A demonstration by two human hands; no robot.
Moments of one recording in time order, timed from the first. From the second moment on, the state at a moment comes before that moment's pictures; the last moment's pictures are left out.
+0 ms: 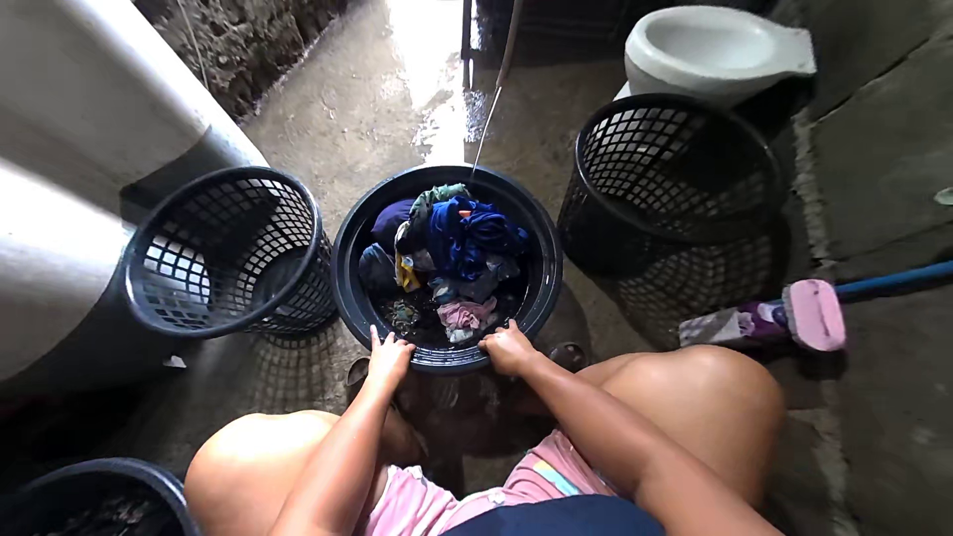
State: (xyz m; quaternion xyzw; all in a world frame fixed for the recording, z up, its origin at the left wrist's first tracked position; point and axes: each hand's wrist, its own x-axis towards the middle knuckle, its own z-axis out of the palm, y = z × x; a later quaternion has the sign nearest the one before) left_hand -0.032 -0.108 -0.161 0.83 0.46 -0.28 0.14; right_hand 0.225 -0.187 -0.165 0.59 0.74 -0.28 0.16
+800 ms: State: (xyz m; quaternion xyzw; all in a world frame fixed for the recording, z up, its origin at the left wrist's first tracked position) left_hand 0.045 -0.182 -0.083 0.78 0.51 -0.34 0.14; right_hand 0.240 -0.172 -0.132 0.59 0.69 -0.33 0.25
